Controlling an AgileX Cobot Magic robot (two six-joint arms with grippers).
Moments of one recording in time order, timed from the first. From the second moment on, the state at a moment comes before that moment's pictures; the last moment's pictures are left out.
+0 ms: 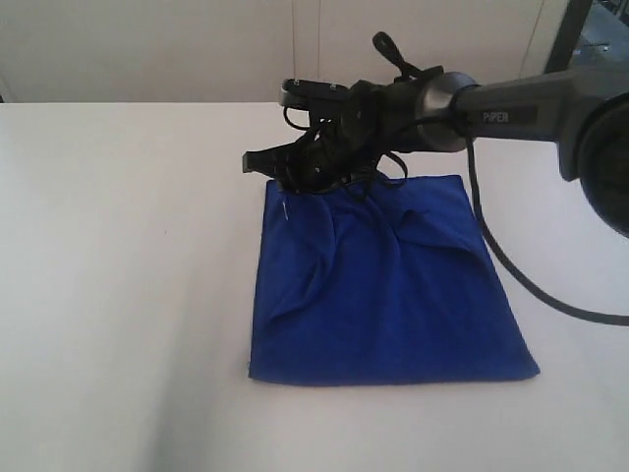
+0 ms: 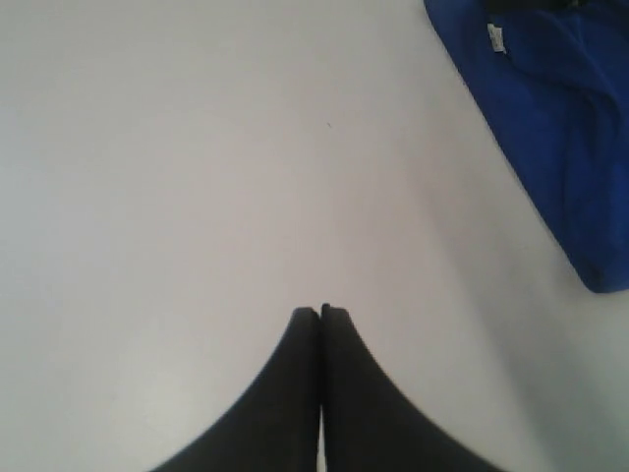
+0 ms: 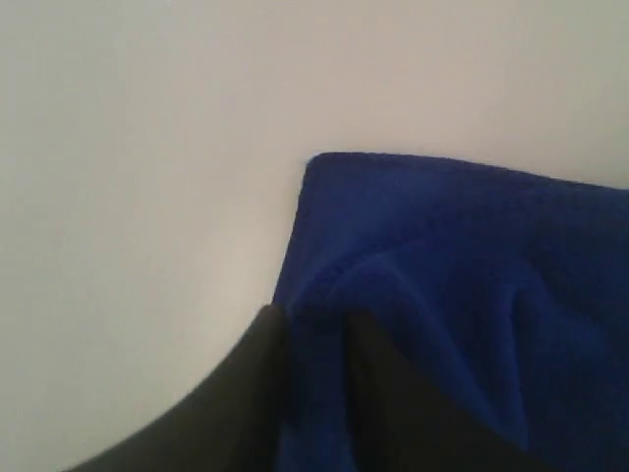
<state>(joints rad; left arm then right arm) -0.15 0.78 -0.83 -0.16 0.91 0.29 0.39 2.21 -1.61 0.36 0.35 0.03</state>
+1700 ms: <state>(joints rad) -0.15 0.78 -0.83 -0.16 0.91 0.29 0.08 2.17 -1.53 0.39 0.52 -0.03</state>
